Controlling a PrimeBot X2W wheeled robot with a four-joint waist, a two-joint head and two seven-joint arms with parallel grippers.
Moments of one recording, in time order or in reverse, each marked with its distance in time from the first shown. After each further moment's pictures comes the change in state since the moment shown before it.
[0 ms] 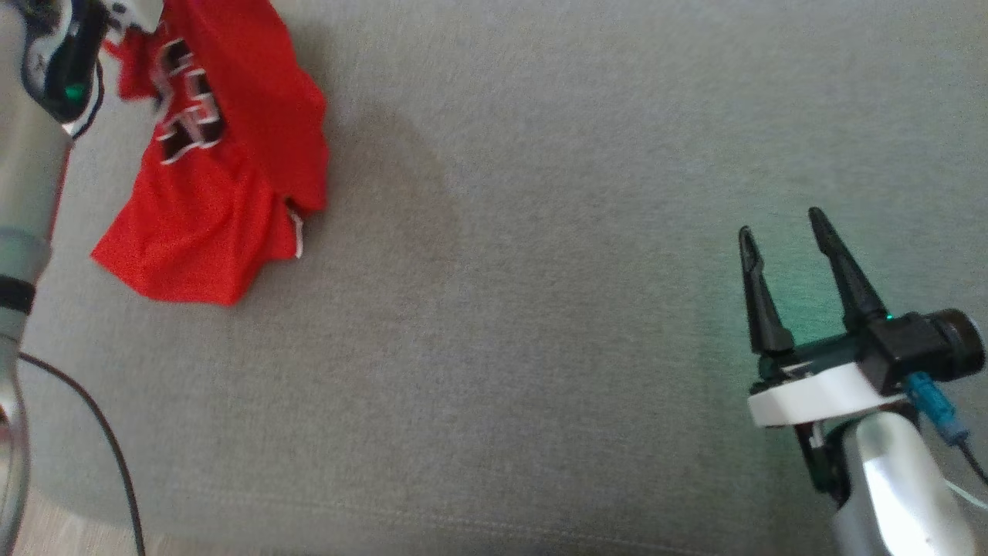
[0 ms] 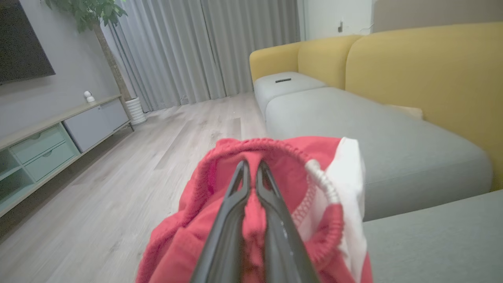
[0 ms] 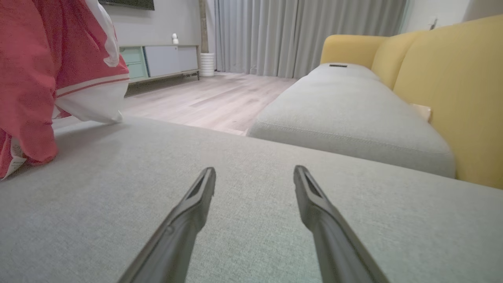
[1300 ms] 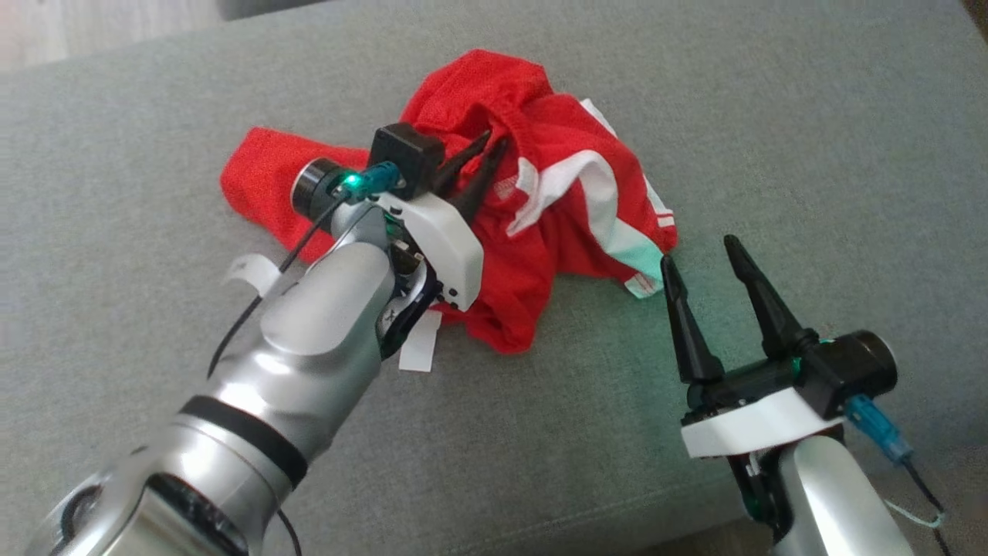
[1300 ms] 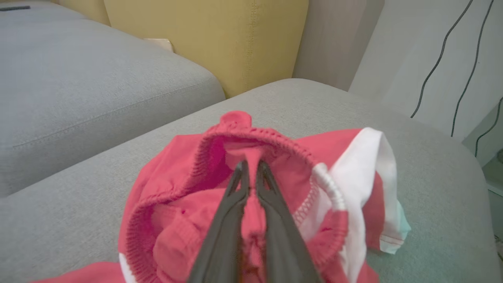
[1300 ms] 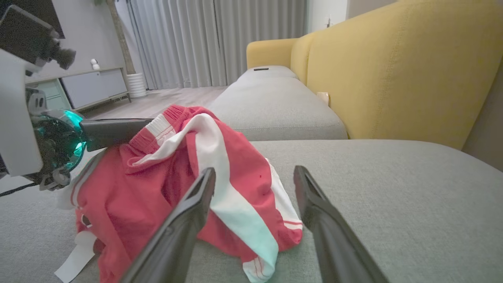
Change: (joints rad) left arm 0.317 -0.322 -0.357 -0.001 -0.089 0.054 -0.075; right arm 0.033 0.064 0.131 -0.027 0.104 0.000 0.003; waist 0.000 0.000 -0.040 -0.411
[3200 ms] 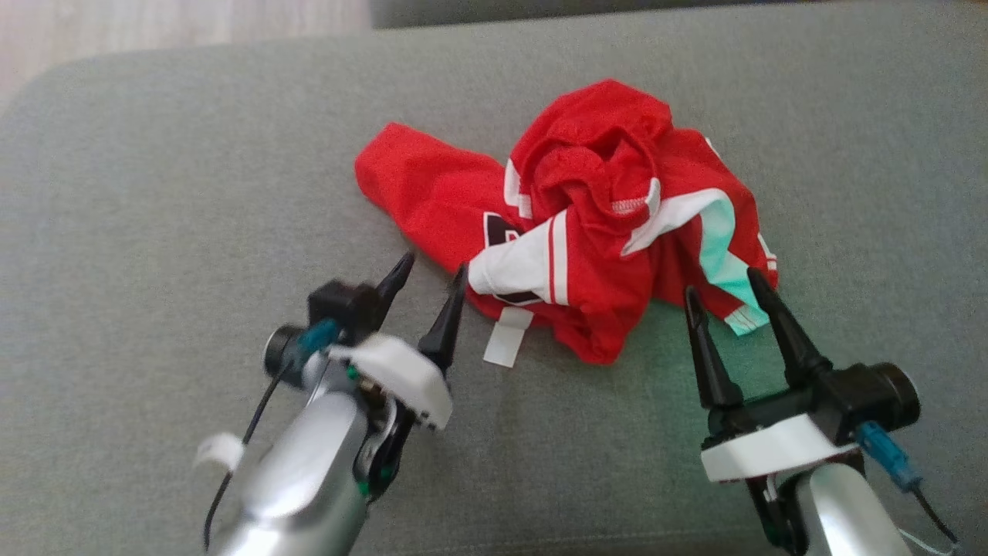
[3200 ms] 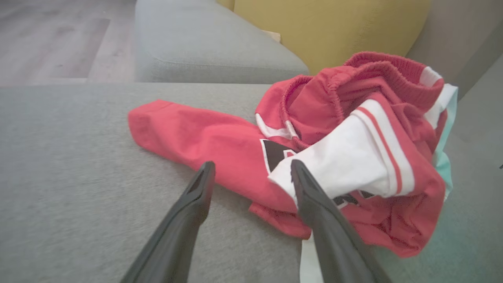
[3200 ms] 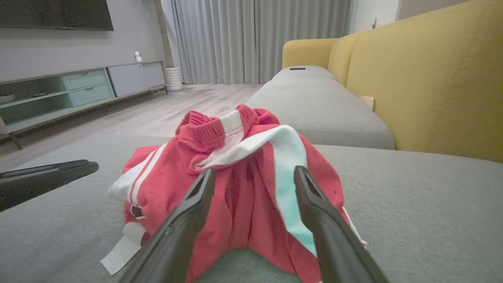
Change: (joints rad) left arm 0.508 -0.015 0.425 -0.291 0.240 0.052 -0.001; right arm 0.076 0.006 -0.060 0.005 -0.064 0.000 0.000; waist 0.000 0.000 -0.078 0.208
